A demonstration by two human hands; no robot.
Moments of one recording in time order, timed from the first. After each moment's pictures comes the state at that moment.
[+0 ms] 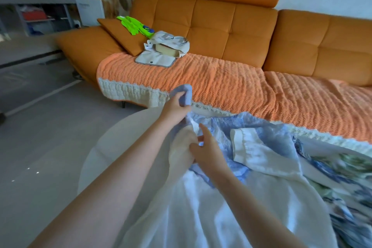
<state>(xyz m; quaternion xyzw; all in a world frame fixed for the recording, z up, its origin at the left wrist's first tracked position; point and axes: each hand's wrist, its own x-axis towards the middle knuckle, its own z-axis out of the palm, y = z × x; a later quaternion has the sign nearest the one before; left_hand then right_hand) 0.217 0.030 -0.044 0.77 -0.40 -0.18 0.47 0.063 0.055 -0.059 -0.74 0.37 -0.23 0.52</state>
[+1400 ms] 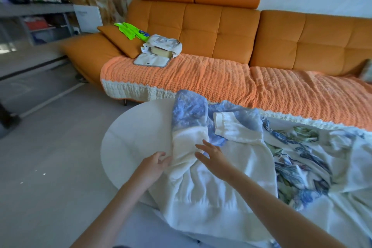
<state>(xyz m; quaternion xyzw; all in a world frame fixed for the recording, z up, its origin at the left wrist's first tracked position) 0.106 0.213 -0.099 0.84 -0.35 -0.27 0.32 -0.052 0.078 -0.084 -0.88 0.35 -0.05 0.32</state>
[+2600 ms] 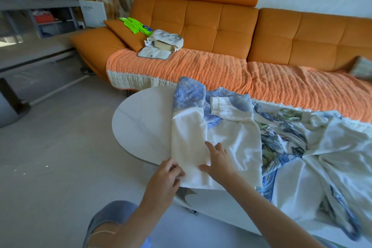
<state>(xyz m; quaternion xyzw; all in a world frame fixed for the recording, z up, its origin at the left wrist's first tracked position) -0.008 0.317 -0.142 0.74 -0.57 -0.02 0.35 -0.127 0.173 -0.090 -0.89 0.41 -0.03 0.21</state>
